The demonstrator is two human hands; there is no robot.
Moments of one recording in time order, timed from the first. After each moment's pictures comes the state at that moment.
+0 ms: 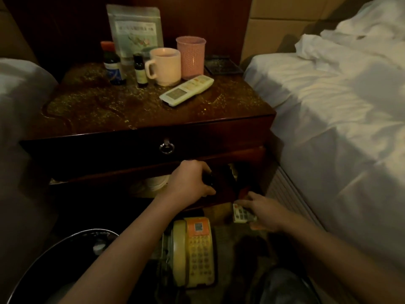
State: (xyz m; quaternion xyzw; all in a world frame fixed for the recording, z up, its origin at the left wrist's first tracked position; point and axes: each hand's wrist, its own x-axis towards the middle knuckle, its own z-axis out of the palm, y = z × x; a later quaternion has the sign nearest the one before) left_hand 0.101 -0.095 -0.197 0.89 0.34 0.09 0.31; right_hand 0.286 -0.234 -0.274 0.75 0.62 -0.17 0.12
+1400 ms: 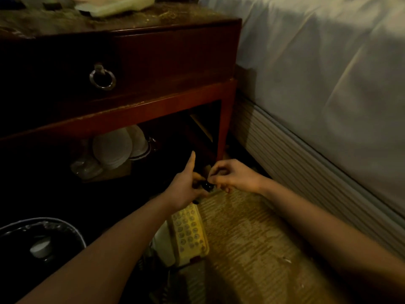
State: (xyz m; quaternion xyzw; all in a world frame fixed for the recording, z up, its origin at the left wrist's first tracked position) left_hand 0.119 -0.125 -0.393 0.83 0.24 0.01 0.51; right_hand 0.259 -0.244 -0.382 0.73 0.42 -0.38 -0.38
